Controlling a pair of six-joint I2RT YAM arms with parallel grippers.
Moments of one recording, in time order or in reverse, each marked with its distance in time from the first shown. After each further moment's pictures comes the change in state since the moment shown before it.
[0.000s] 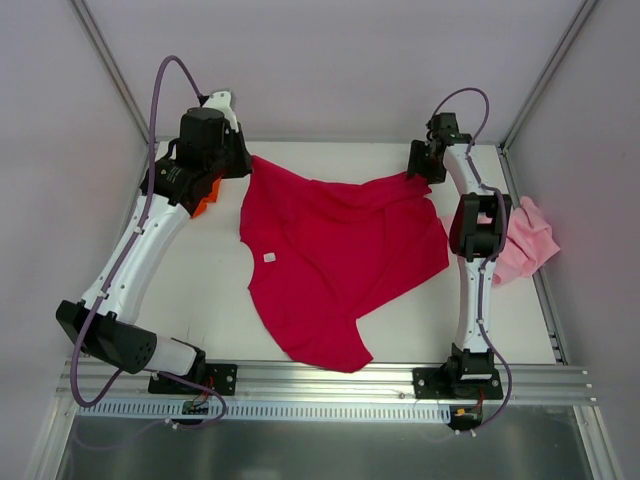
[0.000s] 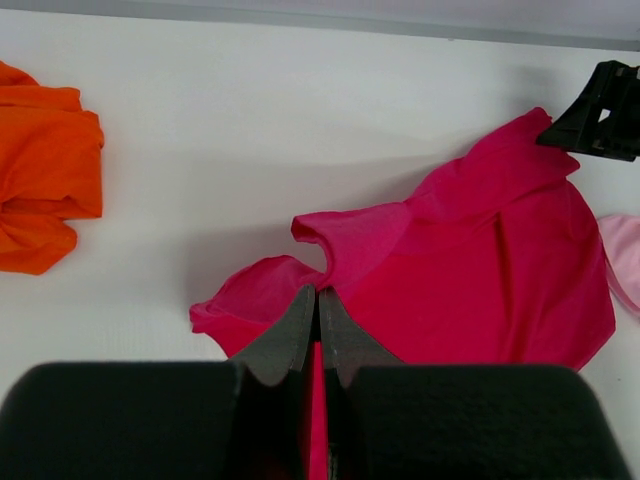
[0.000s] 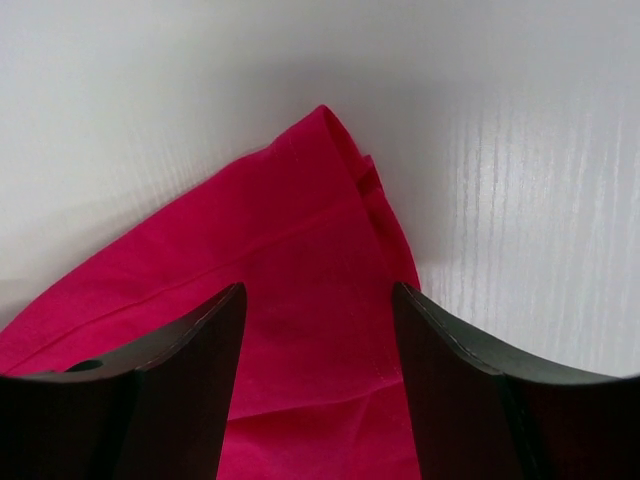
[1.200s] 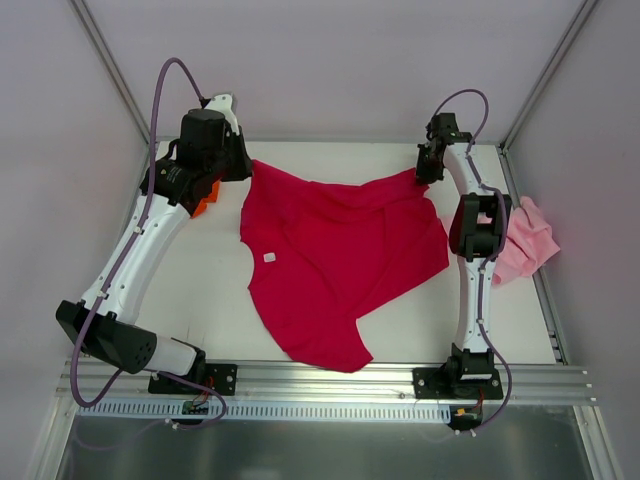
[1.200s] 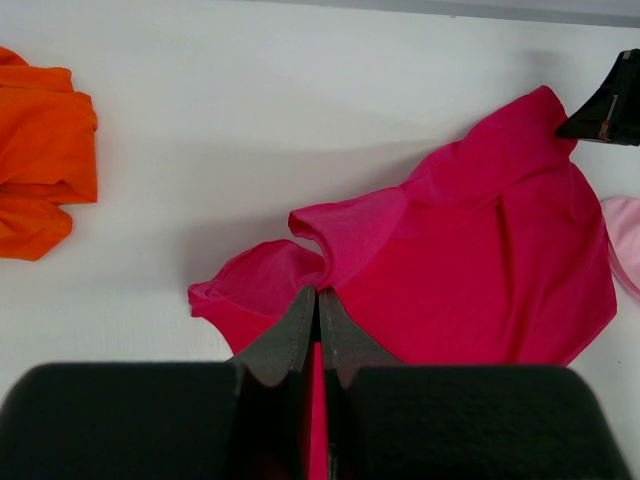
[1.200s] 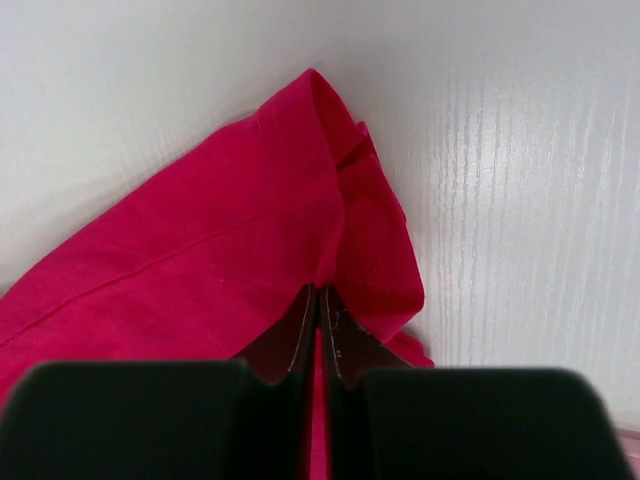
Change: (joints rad) left arm 0.000 0.000 0.003 -0.037 0.021 0.000; right arm 0.003 0.000 0.018 -0.074 0.017 0.002
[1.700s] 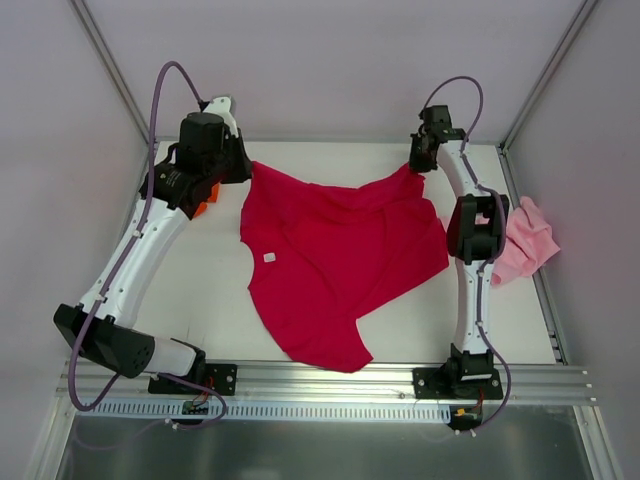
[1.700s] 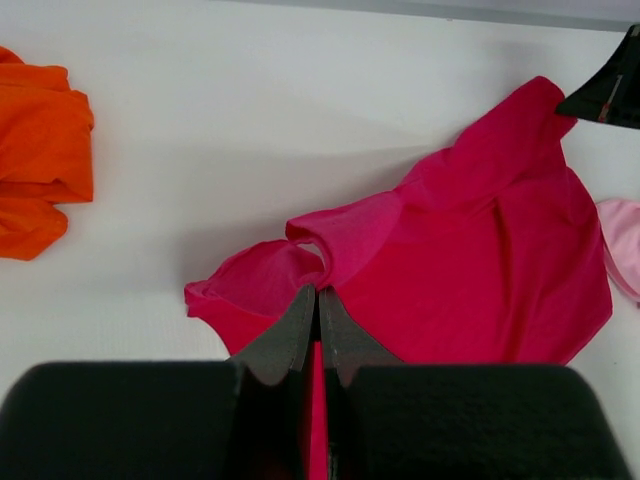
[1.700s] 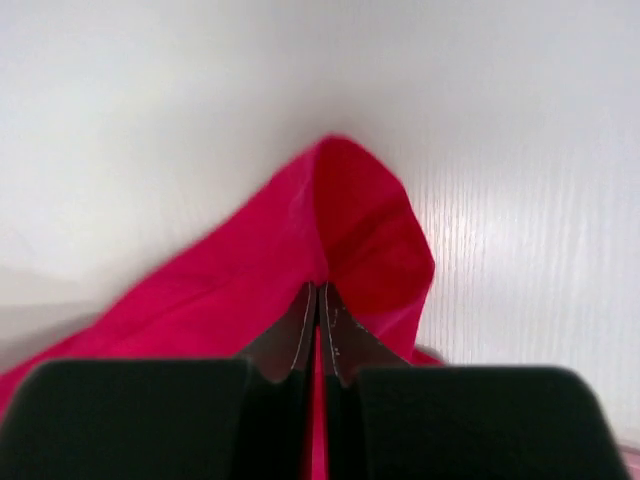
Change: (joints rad) left arm 0.000 -0.023 -0.035 0.024 0.003 -0.007; right arm 0.045 -0.055 -0.040 0.084 0.045 -0.011
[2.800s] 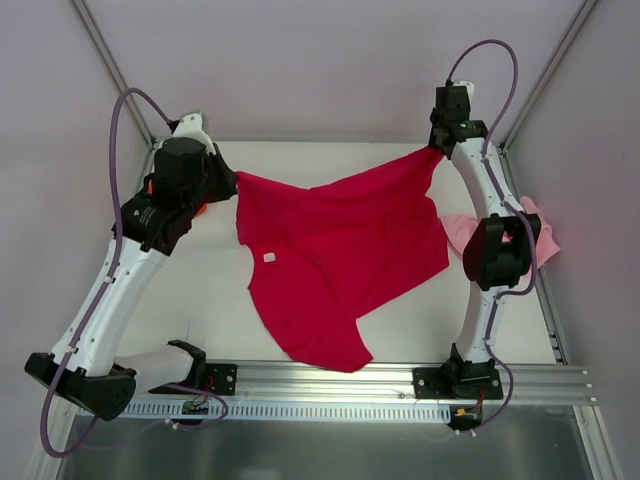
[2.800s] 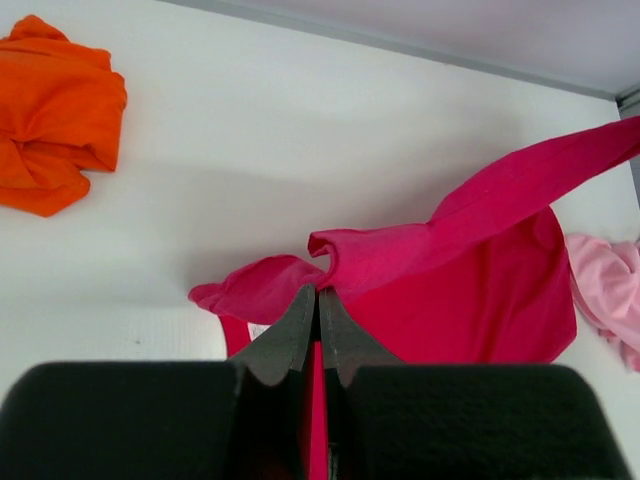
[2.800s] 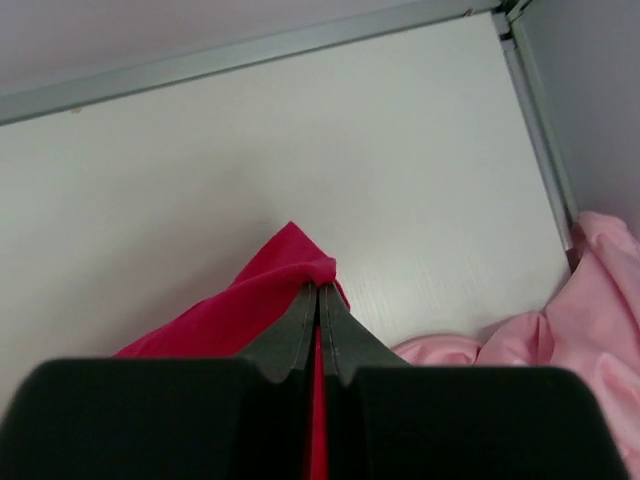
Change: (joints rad) left arm -0.029 -0.213 -0.132 0.008 -0.117 -0.108; right arm 0.050 -0.380 -0.224 0.169 0.434 -0.026
